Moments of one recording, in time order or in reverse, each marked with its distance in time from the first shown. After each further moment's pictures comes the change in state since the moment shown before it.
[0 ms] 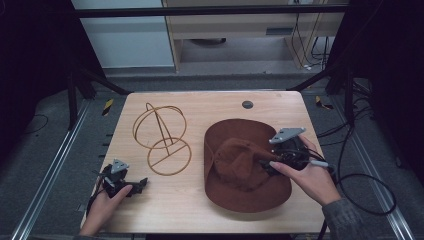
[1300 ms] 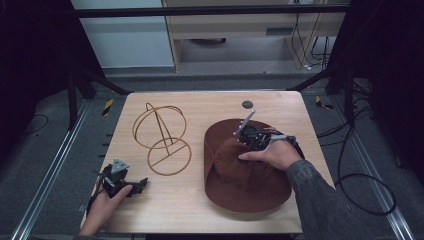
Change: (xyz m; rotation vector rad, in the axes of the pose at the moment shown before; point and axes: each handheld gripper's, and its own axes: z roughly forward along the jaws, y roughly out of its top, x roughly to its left) left arm 0.000 0.000 0.000 0.004 -0.002 0.005; right arm 0.005 0.063 0.083 0.287 0.220 -0.143
